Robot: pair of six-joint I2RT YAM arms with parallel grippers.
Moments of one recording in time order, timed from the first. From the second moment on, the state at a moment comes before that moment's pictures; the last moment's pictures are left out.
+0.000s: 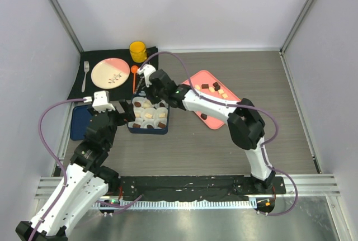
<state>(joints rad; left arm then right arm) -0.44 0.54 0.57 -0.24 -0.42 -0.31 0.91 2.12 1.76 -0.21 0.07 0.06</state>
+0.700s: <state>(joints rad) -0.44 0.56 0.57 -0.24 -0.42 -0.31 0.20 1.46 1.03 -0.18 0.31 0.13</state>
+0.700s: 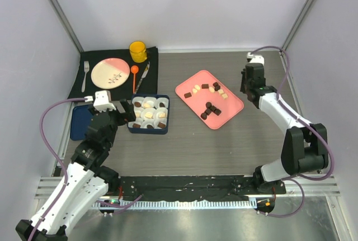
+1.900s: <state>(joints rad) -0.44 0.54 0.57 -0.24 -0.42 -0.31 -0.07 1.48 0.77 -0.29 0.27 0.28</state>
